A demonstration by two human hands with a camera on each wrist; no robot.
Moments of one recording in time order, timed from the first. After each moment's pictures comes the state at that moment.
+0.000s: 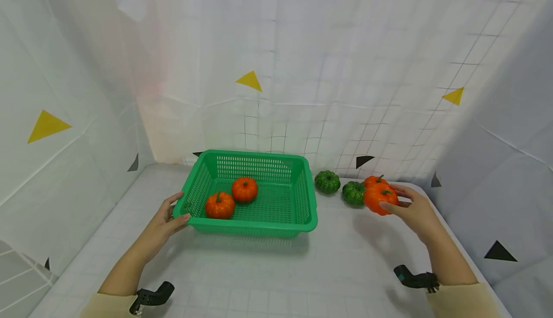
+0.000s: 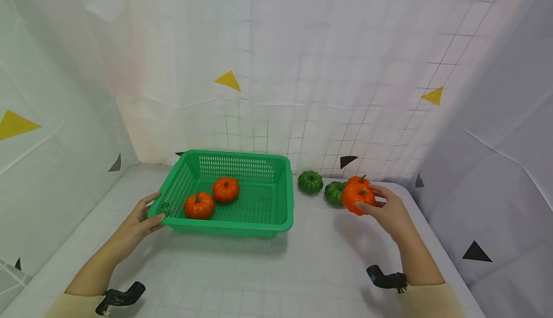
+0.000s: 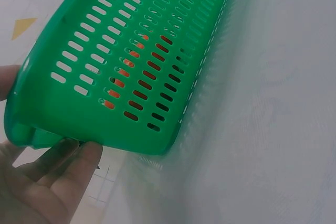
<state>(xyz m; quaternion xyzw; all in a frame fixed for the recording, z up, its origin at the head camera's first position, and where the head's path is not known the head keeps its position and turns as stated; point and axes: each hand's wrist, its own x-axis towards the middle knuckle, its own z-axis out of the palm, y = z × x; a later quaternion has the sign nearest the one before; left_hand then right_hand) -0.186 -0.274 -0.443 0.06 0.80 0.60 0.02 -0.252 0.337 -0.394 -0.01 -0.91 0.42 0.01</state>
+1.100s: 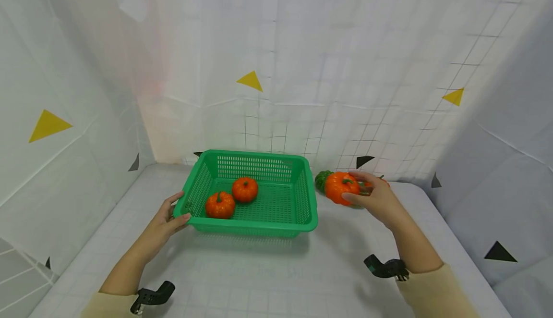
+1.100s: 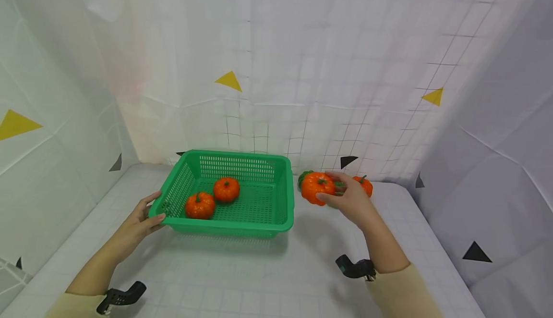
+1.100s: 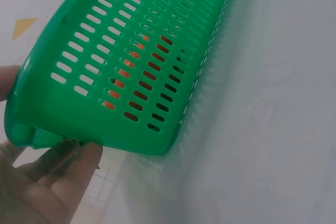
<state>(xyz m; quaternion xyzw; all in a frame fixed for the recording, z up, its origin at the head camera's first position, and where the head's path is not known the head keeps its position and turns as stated) -0.185 -0.275 -0.443 0.06 0.80 0.60 0.02 -0.252 0.251 -0.354 0.09 -0.90 0.43 -0.01</state>
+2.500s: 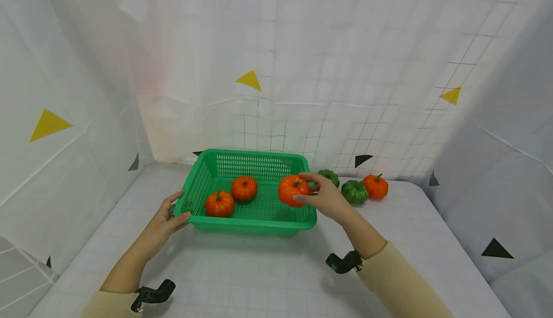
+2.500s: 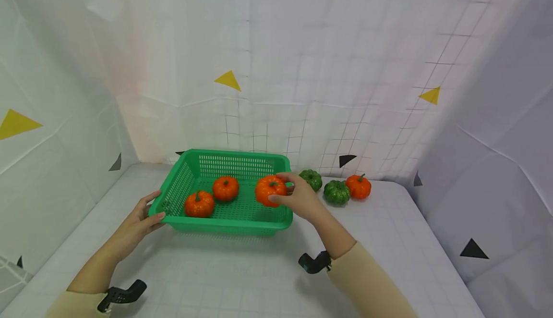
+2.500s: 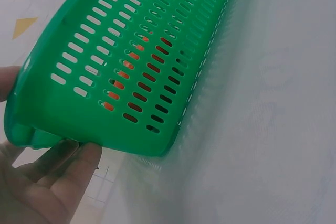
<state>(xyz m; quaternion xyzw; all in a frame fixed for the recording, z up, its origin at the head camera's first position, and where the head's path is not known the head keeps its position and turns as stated) -0.185 -0.275 -0.444 0.06 0.79 0.60 0.03 -0.268 0.155 -0.378 0.16 -0.87 0.46 -0.06</state>
